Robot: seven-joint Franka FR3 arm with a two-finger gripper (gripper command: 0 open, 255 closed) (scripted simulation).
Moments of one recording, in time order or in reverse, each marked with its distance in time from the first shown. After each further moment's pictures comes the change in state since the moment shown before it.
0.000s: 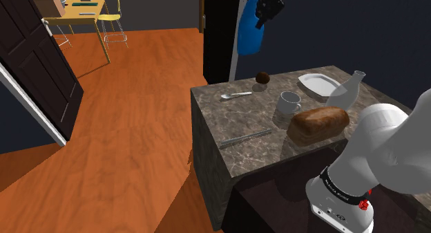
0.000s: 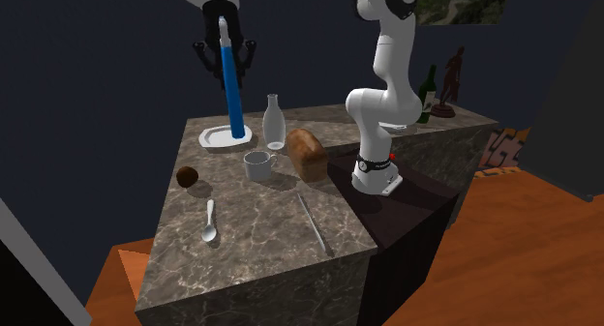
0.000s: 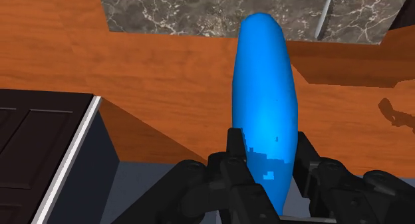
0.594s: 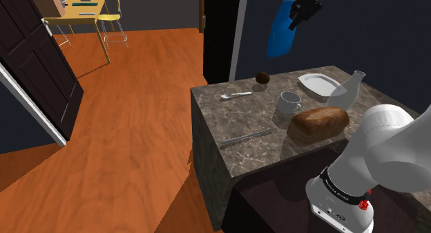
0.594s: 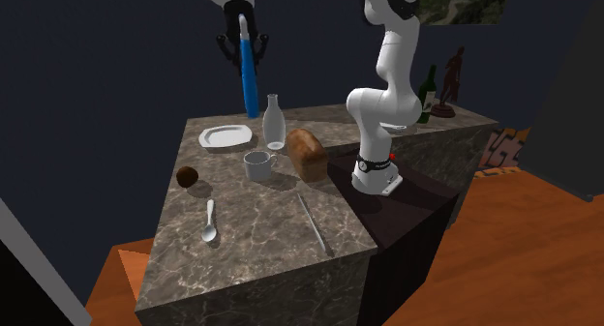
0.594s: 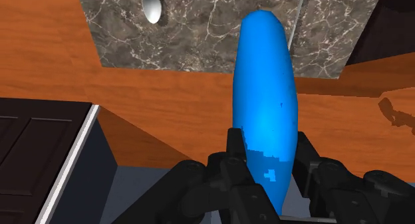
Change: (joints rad) arm -0.097 -0.179 -0.055 -0.082 -0.121 -0.103 -0.090
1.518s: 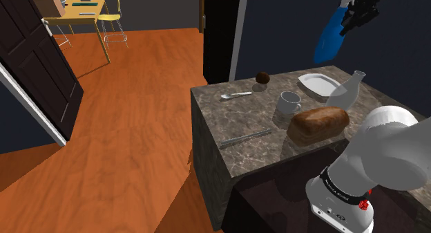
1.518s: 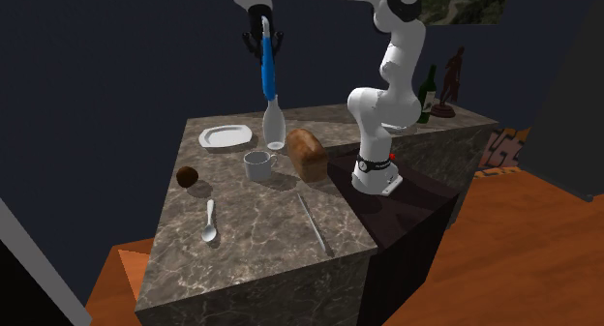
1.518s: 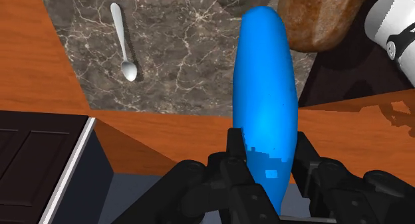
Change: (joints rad) arm -0.120 -0.144 -0.169 0.025 -0.166 -0.193 -0.220
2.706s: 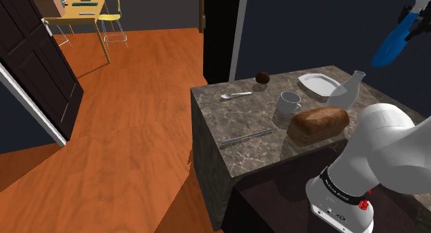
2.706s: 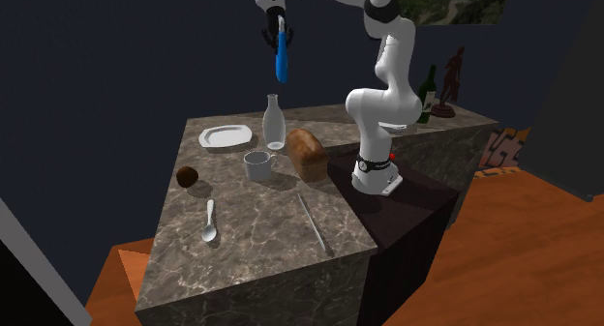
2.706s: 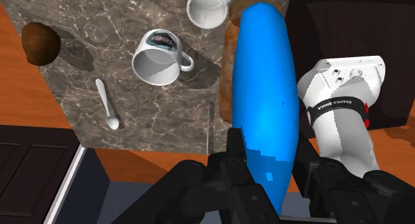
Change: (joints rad) arm 0.238 0.028 -0.559 0.429 -0.183 -0.279 -0.390
